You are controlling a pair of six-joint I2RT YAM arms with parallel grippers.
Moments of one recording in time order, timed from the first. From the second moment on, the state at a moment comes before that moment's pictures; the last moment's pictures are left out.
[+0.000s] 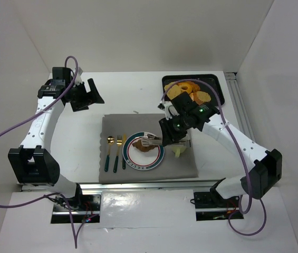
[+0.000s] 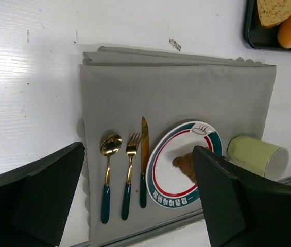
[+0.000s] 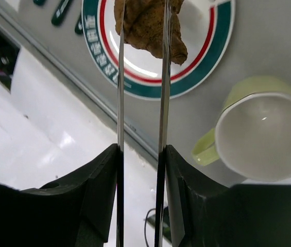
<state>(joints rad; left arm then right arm) 0.03 1.52 1.50 -0.85 0.34 -0.35 0.60 1.38 1.31 -0.98 -0.35 0.13</state>
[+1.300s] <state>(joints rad) 0.03 1.51 1.50 -0.87 0.33 -0.35 0.54 2.24 1.85 -0.38 0.13 0.11</state>
